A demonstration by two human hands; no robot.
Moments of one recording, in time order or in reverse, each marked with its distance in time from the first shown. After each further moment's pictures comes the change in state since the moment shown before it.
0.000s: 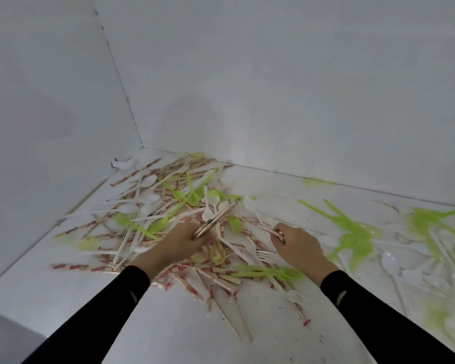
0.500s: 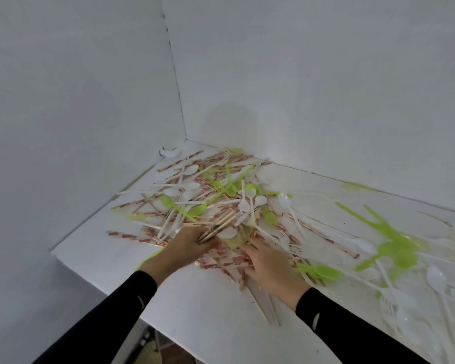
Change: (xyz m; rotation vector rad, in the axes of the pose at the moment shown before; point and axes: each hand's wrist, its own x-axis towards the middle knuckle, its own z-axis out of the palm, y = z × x) left_hand -0.074 -0.034 -0.012 0.034 0.180 -0.111; right_hand -0.042 -0.108 0.059 -0.093 -0.150 -0.502
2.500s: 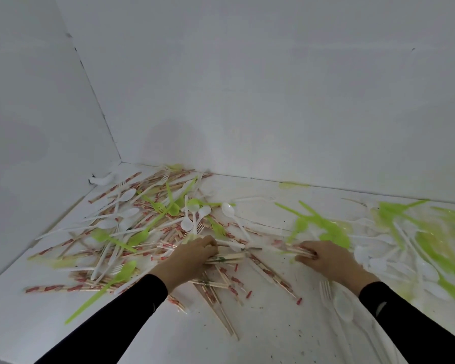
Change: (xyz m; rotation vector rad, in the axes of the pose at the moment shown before) left_hand 0.089 0.031 0.094 0.720 -0.254 0.545; right_hand -0.115 0.193 -0.065 0.085 -0.024 0.495
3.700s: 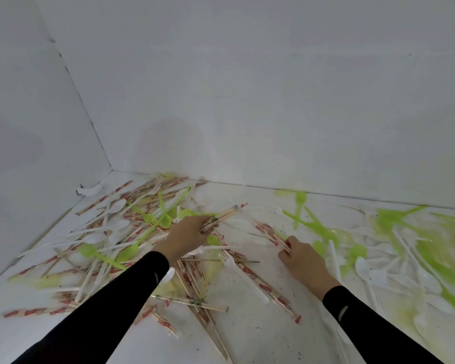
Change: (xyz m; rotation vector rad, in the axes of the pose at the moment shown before) left_hand 0.067 -0.022 -0.051 -0.442 0.084 -0.385; right_hand 0.039 -0.045 0.013 0.127 0.130 0.225
